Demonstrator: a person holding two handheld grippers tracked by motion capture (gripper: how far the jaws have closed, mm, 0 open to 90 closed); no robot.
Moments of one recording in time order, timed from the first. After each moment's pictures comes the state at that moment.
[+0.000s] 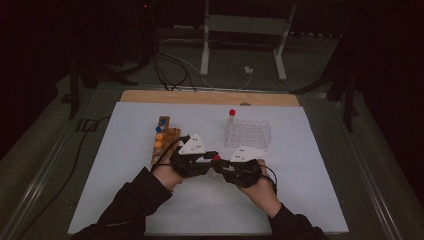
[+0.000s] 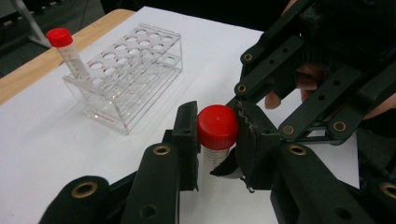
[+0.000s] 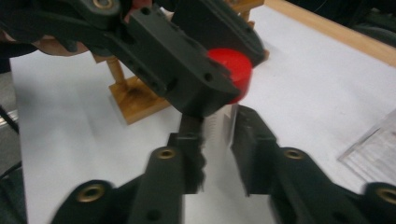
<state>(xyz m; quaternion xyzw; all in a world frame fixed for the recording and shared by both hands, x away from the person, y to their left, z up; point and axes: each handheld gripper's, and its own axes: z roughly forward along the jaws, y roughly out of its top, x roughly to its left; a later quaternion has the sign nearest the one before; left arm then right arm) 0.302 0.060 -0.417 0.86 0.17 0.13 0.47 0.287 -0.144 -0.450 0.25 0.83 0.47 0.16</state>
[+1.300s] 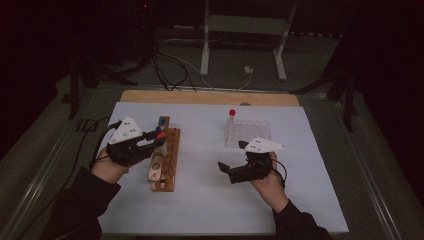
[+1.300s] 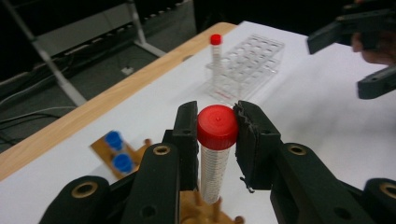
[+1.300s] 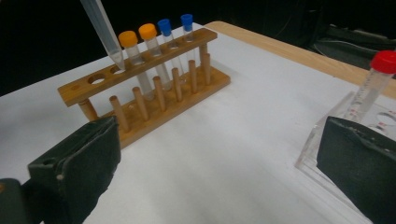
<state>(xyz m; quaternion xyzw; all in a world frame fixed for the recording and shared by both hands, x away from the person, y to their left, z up) 0.291 0.189 -0.370 0.80 0.27 0.24 0.47 0.296 -0.169 -0.438 0.31 0.78 0.51 0.18</state>
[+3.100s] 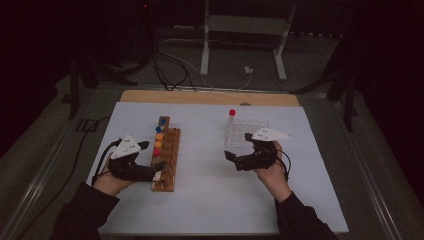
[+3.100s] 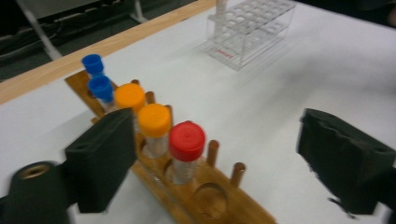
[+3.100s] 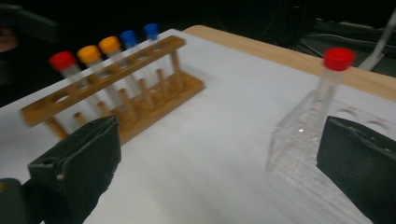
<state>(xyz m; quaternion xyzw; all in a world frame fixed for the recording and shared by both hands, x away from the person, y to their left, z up) 0.288 0.199 -0.429 0.80 0.31 0.20 0.47 0.327 -0.188 -0.437 0.34 0.76 0.52 0.18</state>
